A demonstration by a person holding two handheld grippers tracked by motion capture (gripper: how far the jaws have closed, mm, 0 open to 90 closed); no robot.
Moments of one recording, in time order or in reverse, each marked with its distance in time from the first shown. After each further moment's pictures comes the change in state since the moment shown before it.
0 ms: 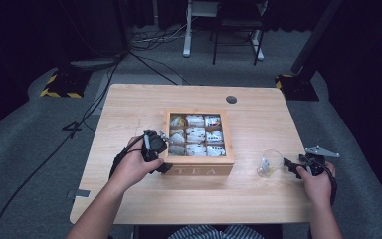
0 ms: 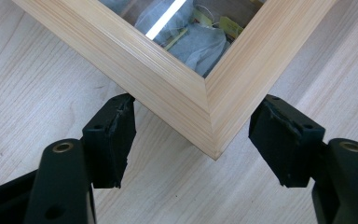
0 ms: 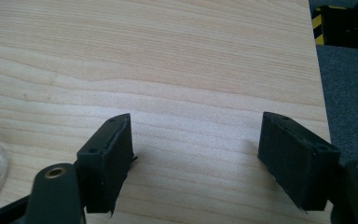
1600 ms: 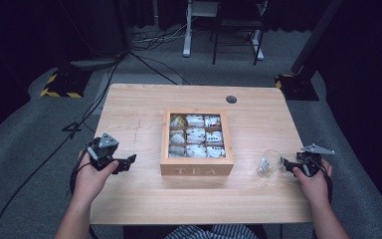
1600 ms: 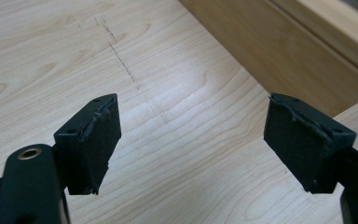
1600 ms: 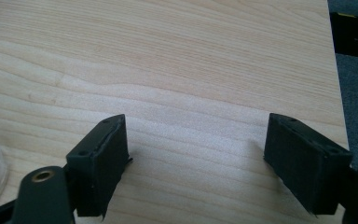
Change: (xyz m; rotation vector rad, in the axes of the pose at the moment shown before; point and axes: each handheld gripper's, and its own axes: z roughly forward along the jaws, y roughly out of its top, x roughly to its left) left arm 0.062 -0.115 -0.022 -0.377 0.179 -0.275; right arm 0.004 0.006 0.008 0.009 0.021 -0.051
